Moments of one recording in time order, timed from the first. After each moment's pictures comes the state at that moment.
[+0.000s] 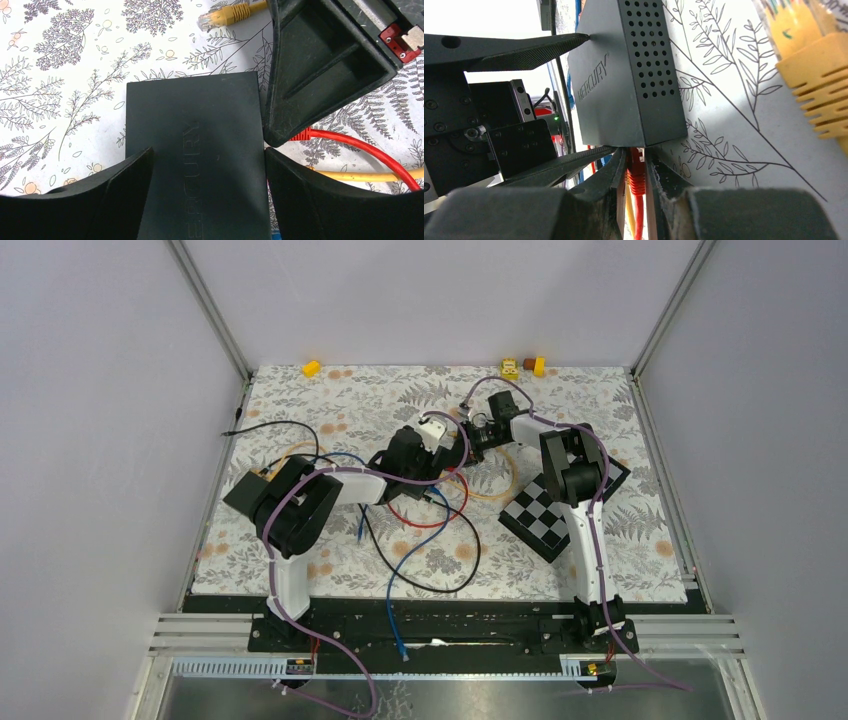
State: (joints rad) left arm -0.60 1.95 1.03 0.39 -0.07 0.07; right arm 0.28 2.50 1.80 -0.43 -1.10 0.23
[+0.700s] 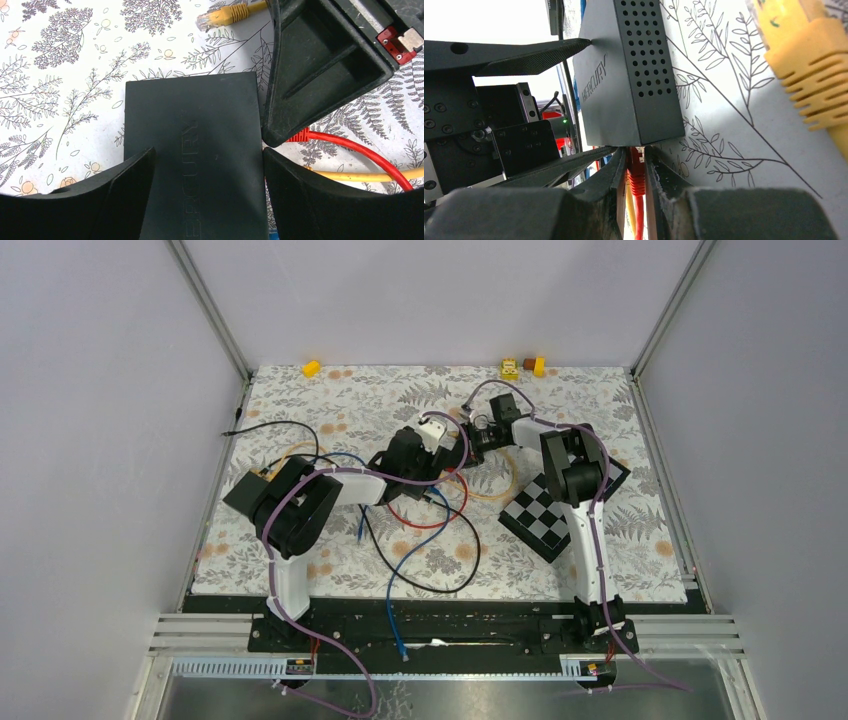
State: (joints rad) left arm -0.60 1.94 1.03 0.39 -0.07 0.06; right arm 0.28 2.48 1.72 -0.30 -1.12 0.33
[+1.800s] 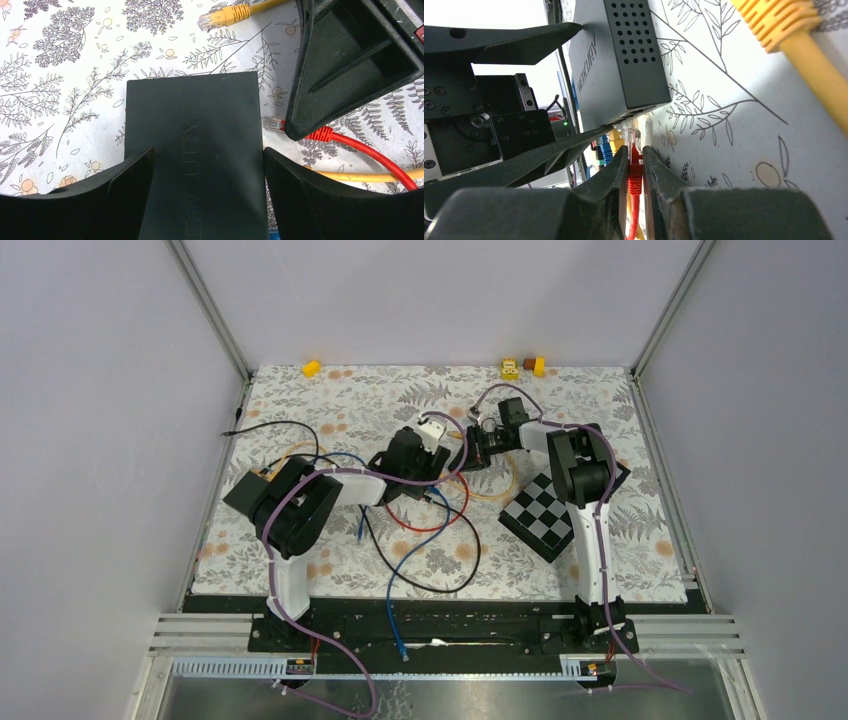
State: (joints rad) left arm -0.60 1.94 1.02 0.41 -0.07 0.05; right arm 0.25 2.44 1.63 -0.26 -1.12 0.35
